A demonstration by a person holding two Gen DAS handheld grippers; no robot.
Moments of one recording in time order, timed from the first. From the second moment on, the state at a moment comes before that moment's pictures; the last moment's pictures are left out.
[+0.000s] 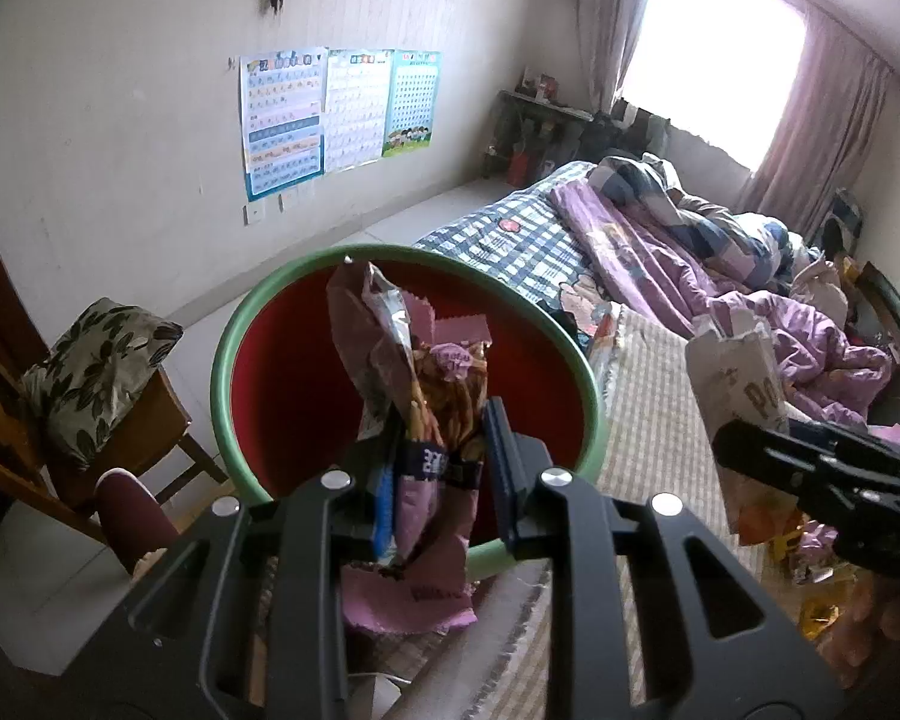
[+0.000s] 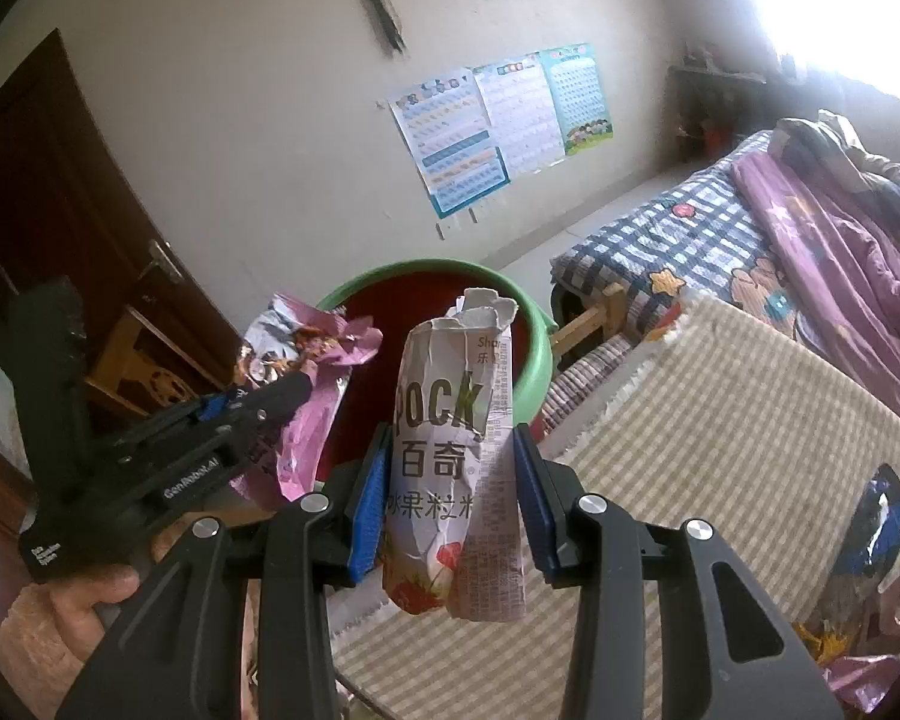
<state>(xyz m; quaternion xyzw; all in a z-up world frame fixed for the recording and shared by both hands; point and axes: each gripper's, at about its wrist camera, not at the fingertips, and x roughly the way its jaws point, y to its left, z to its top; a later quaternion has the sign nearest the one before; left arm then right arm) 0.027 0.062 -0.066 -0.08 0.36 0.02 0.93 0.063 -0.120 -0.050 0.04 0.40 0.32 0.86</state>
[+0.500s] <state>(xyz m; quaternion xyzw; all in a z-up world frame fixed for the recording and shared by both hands) 0.040 0.080 -0.080 -0.09 0.38 0.04 0.92 0.095 -0.081 -0.047 0.05 0.40 0.36 0.84</state>
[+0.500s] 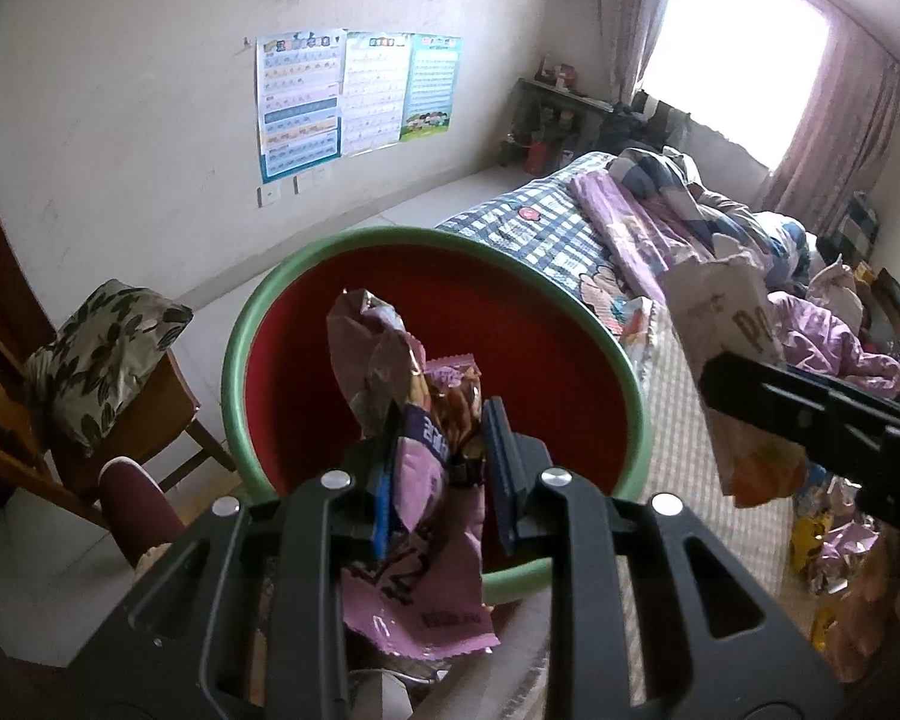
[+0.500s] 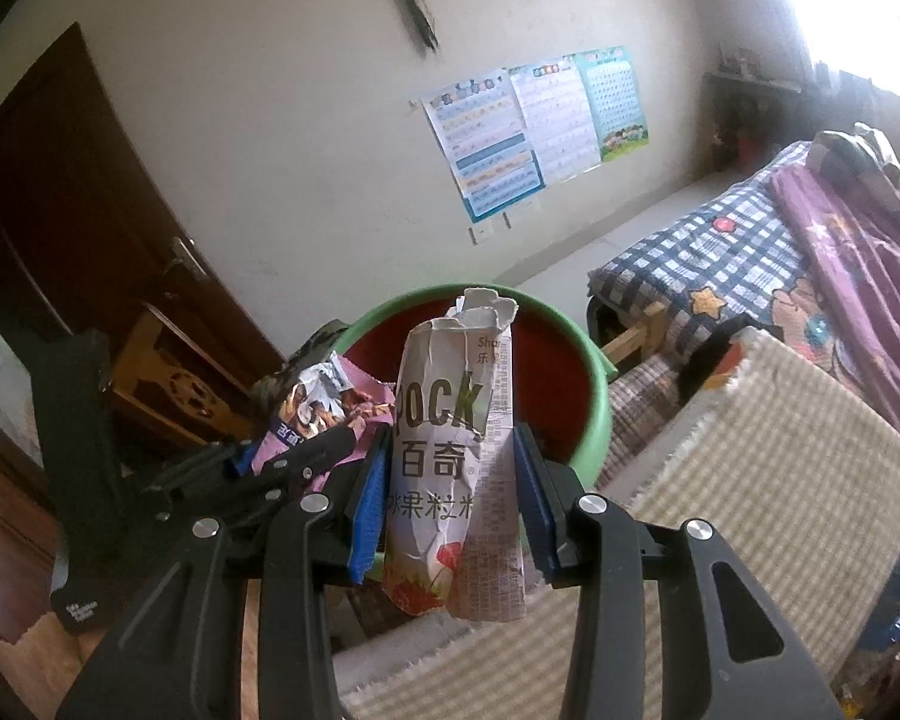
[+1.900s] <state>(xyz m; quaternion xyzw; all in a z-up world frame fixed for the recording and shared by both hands) 0.034 0.054 -0.073 -0.08 0.37 0.02 0.92 0.055 -0.164 -0.059 0.06 0.40 0.27 0.88</state>
